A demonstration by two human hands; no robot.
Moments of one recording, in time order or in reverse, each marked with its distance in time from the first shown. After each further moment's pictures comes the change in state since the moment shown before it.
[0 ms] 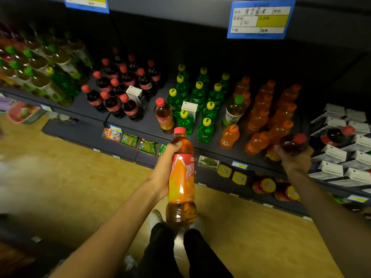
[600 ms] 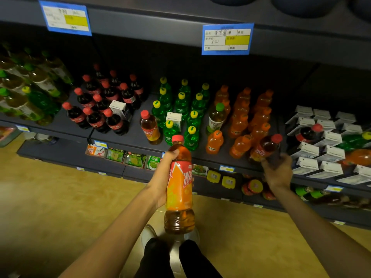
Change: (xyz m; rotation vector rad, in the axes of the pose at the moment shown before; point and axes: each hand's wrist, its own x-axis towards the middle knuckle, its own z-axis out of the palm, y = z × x) left_hand 0.003 -0.001 0.014 0.050 -0.067 -0.003; right_hand -0.043 0.022 -0.019 0.043 -0.034 -0.090
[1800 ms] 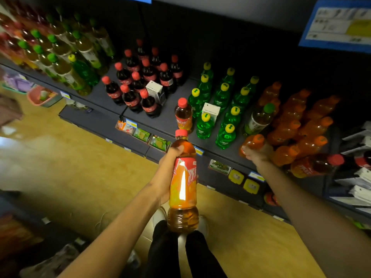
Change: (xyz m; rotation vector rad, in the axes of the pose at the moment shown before) left_hand -0.003 0.015 -0.056 -0.086 0.195 0.096; right_hand 0.032 -0.029 0.177 -0.066 -0.453 0.148
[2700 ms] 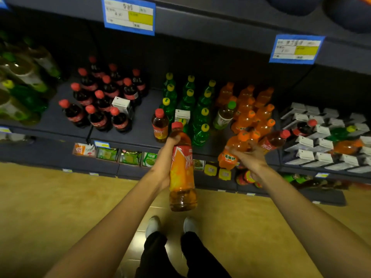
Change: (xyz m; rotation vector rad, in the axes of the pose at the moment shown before) left_hand 0.030 0.041 -0.014 0.084 -0.289 -0.063; right_hand -0.200 -0.081 -0.032 0.218 0.101 -0.035
